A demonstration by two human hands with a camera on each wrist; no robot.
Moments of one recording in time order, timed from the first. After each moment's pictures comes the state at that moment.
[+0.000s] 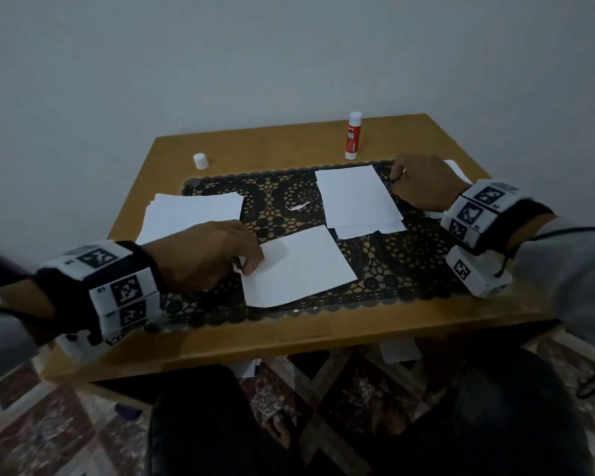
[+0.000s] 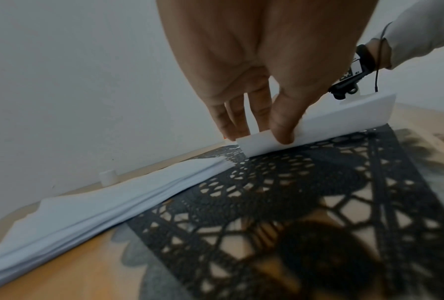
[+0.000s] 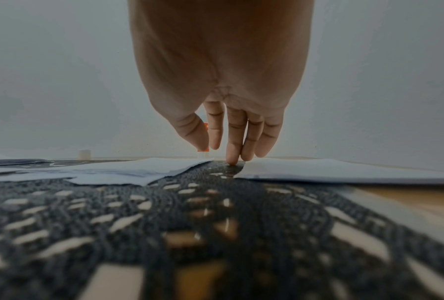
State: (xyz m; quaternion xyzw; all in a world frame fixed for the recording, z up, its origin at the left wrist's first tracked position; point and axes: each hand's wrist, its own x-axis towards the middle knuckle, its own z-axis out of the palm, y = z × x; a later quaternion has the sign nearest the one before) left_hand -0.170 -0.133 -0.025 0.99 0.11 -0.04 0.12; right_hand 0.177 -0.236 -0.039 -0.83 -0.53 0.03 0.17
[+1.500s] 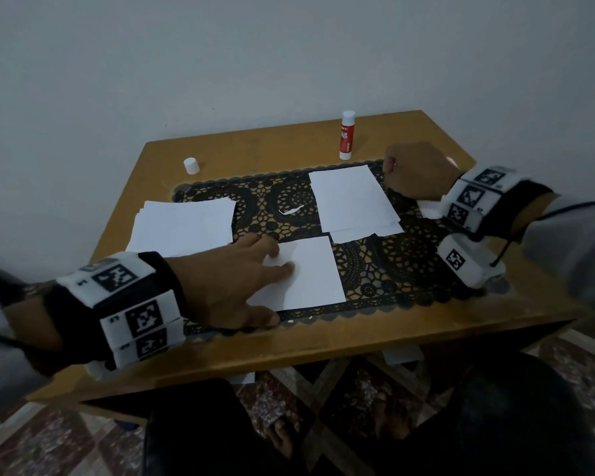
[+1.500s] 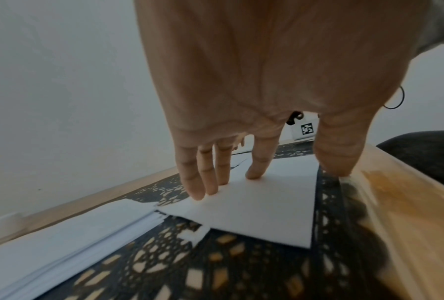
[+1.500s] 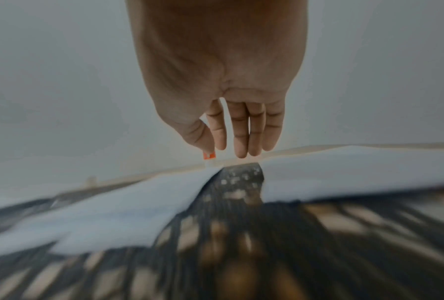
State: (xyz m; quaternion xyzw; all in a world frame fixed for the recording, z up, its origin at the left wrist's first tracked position) left_hand -0.136 -0.168 -0.021 0.96 0.12 -0.24 -0.03; right_hand 0.185 -0.220 -0.031 -0.82 -0.55 0.03 0.14
